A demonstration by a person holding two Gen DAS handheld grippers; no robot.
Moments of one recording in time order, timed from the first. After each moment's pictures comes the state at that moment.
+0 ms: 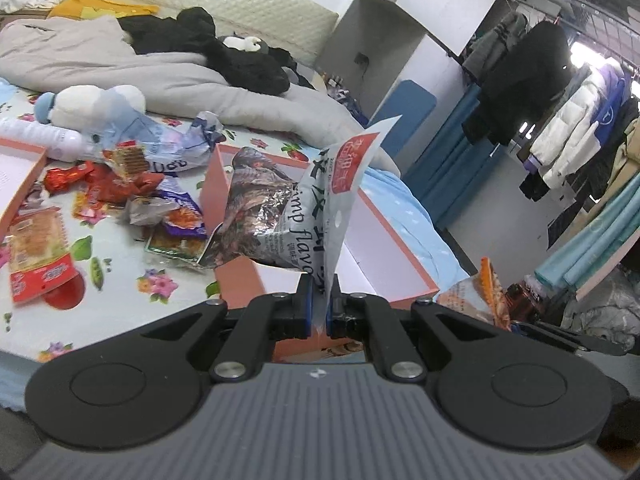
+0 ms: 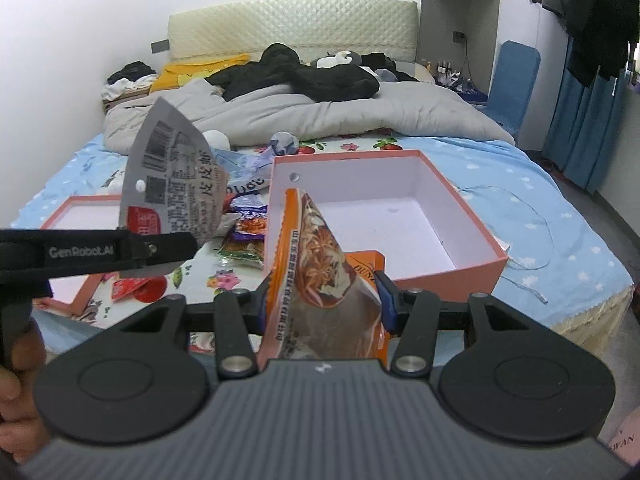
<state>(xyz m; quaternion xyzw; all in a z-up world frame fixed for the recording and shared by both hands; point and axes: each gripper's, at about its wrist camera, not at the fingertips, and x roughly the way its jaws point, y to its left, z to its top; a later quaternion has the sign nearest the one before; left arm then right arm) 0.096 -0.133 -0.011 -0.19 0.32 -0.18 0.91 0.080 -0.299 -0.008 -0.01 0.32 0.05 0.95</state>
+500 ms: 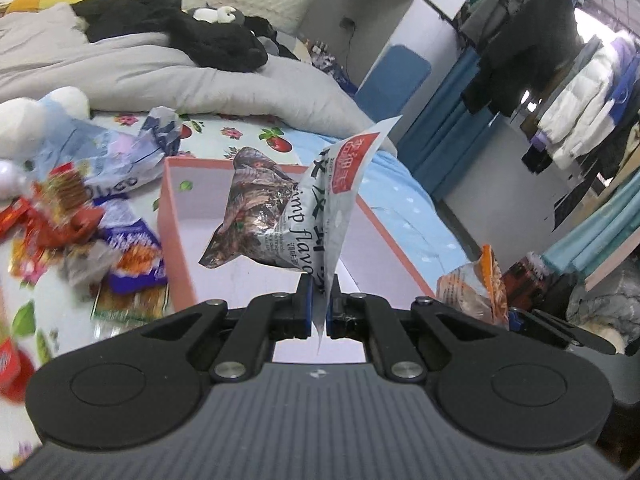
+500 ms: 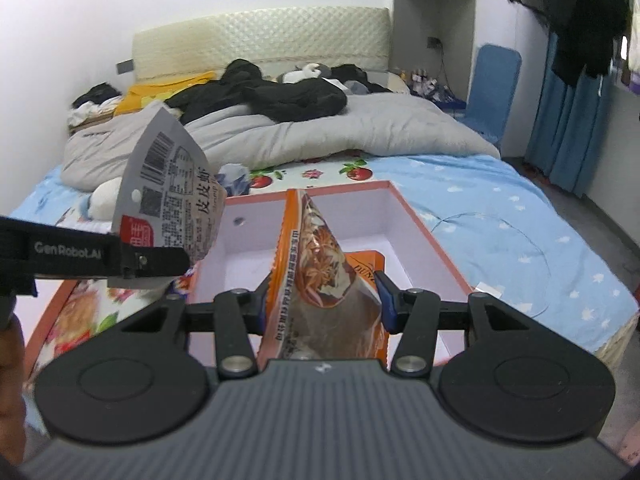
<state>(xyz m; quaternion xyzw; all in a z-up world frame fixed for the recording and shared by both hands) 0.264 -0.181 -0.022 -0.15 0.37 -0.21 0.89 0.189 -0.350 -0.027 0.02 0.30 0.01 0.95</state>
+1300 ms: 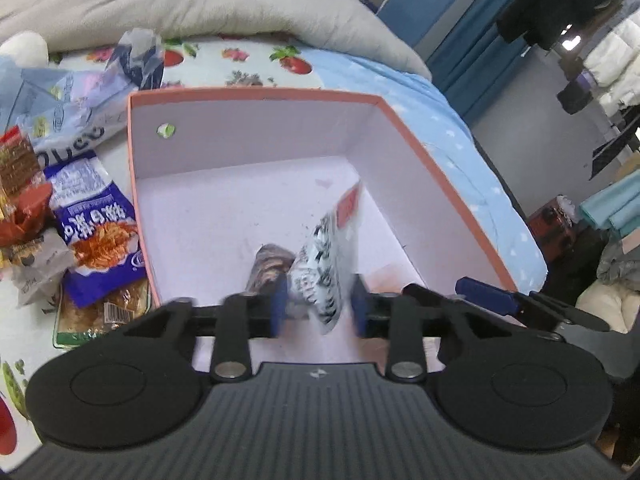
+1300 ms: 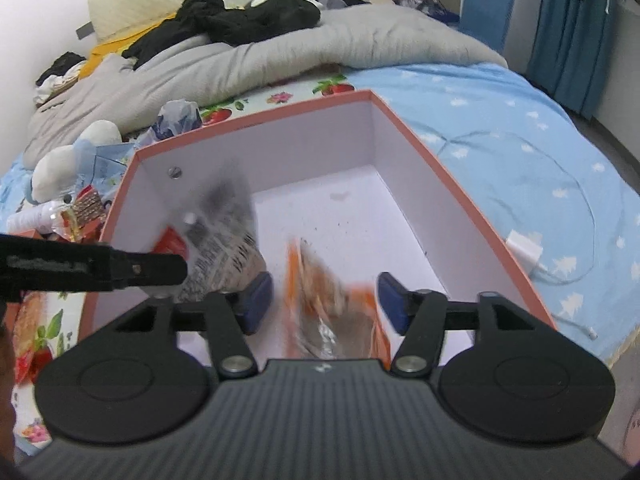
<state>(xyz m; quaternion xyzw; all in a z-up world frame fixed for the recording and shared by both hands) 0.368 -0.217 -0.098 -0.11 0.47 -0.21 0.85 0.269 -0.381 -0.098 0.07 0.41 0.00 0.91</state>
